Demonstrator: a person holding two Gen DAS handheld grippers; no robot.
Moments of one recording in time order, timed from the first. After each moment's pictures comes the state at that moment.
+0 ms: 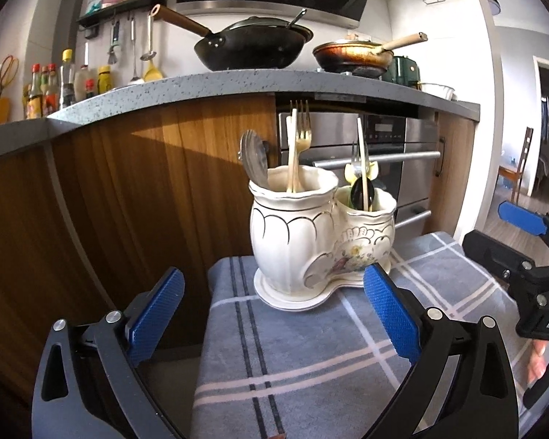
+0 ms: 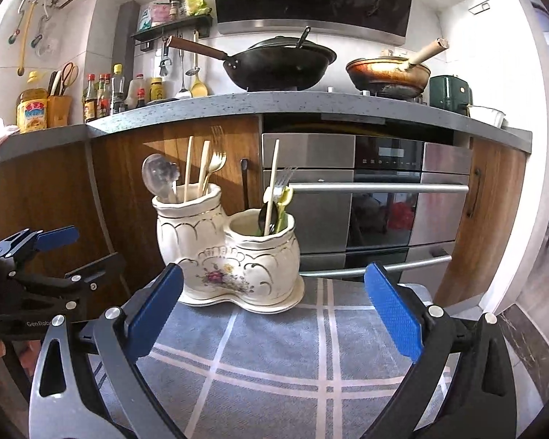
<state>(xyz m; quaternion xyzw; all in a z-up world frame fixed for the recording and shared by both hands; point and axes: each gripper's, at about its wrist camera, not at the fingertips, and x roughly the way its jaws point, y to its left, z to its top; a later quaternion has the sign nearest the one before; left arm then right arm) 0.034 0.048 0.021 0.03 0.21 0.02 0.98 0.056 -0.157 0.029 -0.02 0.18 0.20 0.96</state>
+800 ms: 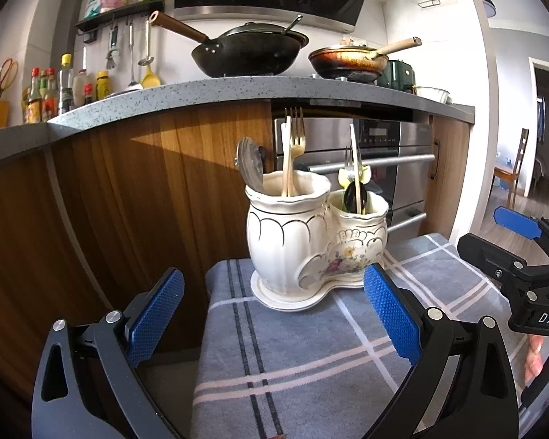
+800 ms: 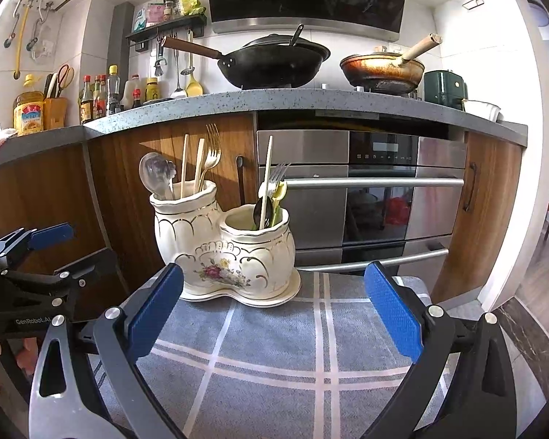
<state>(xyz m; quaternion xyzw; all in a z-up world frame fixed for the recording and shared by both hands) 0.026 0.044 0.023 0.03 0.20 0.01 0.98 0.053 -0.163 0.028 -0.01 0.18 0.19 0.96</state>
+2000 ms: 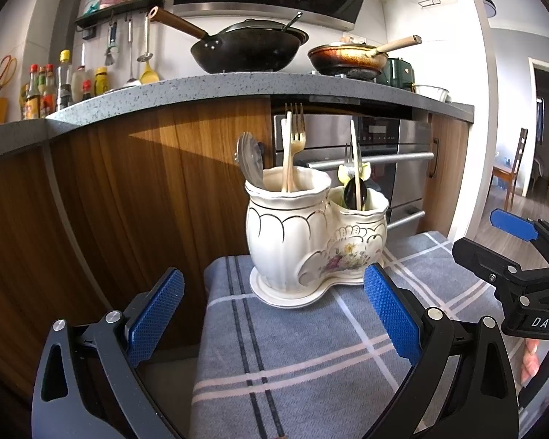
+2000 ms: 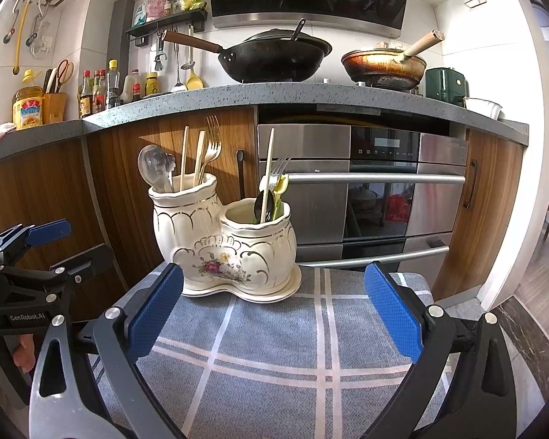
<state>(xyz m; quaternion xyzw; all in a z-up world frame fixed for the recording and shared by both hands) 0.028 0.045 0.020 0.03 0.21 0.00 0.98 0.057 -0.161 0.026 -0.02 0.19 0.19 0.96</state>
